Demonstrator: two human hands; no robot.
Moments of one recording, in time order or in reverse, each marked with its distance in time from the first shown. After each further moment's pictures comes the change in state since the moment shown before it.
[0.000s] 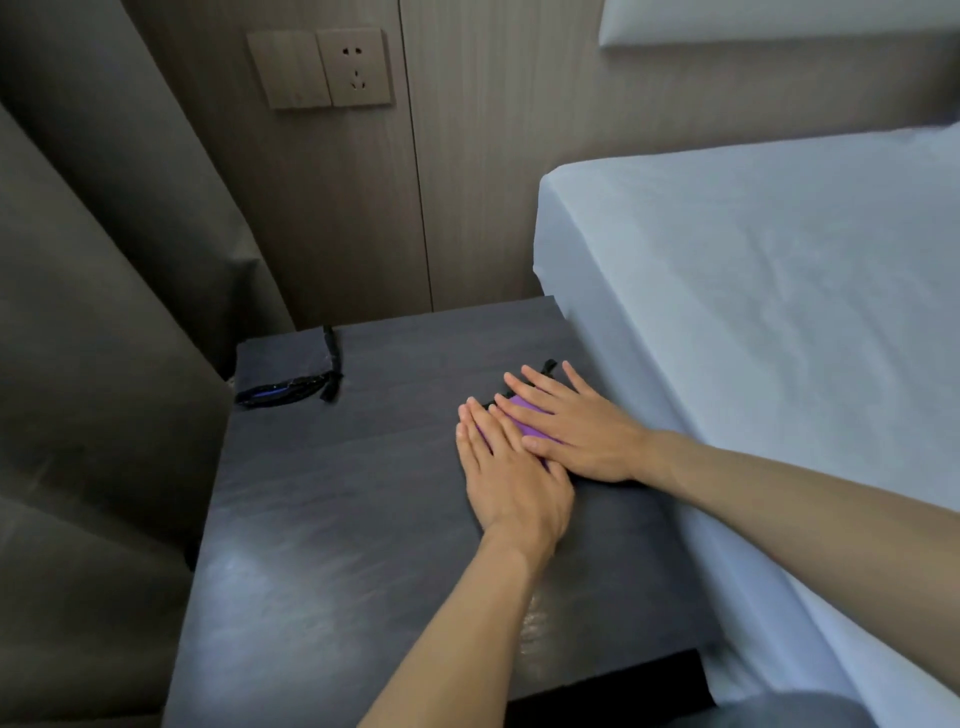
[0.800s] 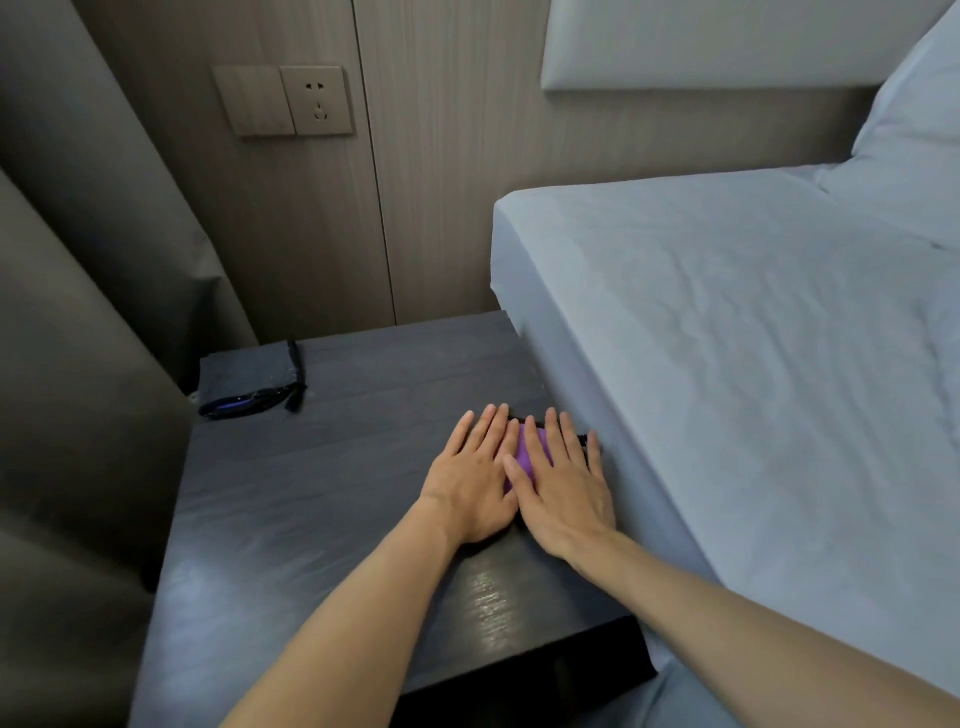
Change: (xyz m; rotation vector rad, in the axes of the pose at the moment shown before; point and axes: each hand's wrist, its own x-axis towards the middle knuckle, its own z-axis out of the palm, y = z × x) left_hand 0.008 -0.028 -0.009 0.176 -0.060 0.666; right_hand -0.061 -0.081 0.021 0.113 0.141 0.748
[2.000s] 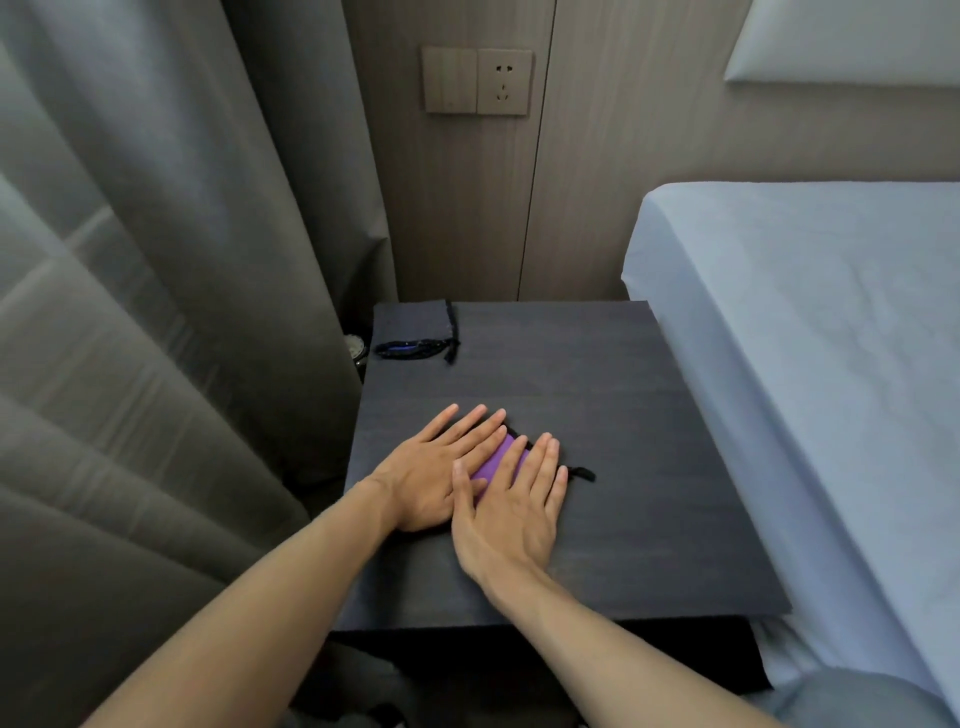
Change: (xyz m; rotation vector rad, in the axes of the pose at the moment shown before) left_hand -0.154 -0.147 0.005 0.030 -0.051 0.058; right_hand -0.072 -0.218 0.027 0.185 -0.032 0.096
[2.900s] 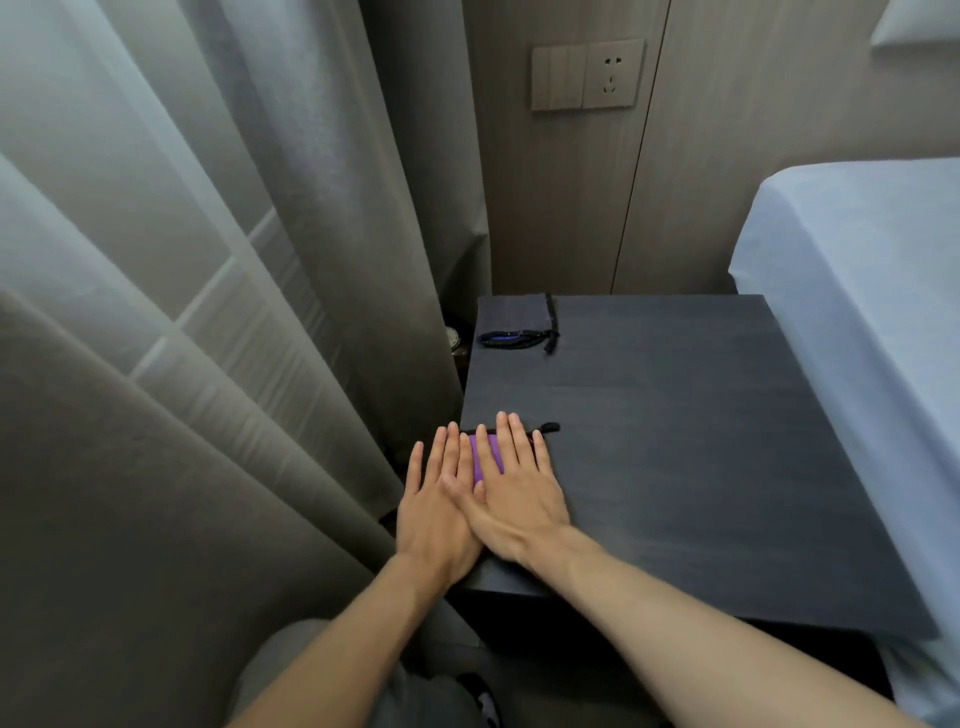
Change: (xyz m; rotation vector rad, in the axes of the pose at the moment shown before) left_hand -0.111 0.027 0.020 -0.093 0.094 -0.742; right_hand -0.011 -0.063 0.017 -0.070 -0.206 -0.621
